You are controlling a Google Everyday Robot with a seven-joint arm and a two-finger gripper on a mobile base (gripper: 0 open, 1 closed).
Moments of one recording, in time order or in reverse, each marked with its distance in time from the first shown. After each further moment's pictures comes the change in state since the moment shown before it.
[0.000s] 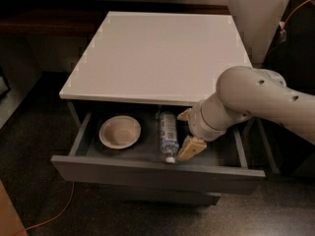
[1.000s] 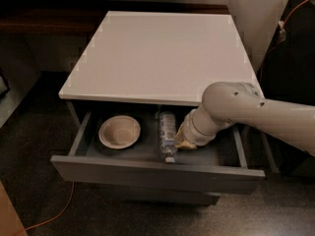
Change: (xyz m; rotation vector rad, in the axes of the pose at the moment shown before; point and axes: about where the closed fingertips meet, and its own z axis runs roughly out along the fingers) arm 0.027 -0.012 0.067 -0.034 0.042 0.031
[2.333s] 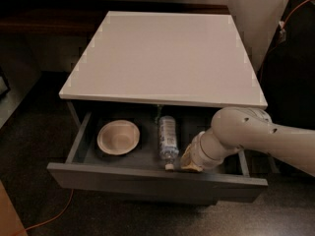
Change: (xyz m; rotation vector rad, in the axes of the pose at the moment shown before) arm 0.029 0.058 0.014 -0.036 -0.002 0.073
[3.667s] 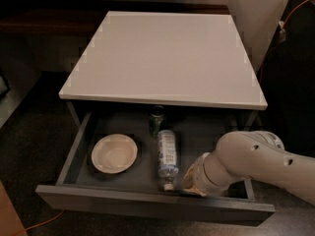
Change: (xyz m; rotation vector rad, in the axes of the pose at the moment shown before) arm 0.006 0.067 -0.009 -0.011 0.014 0.023
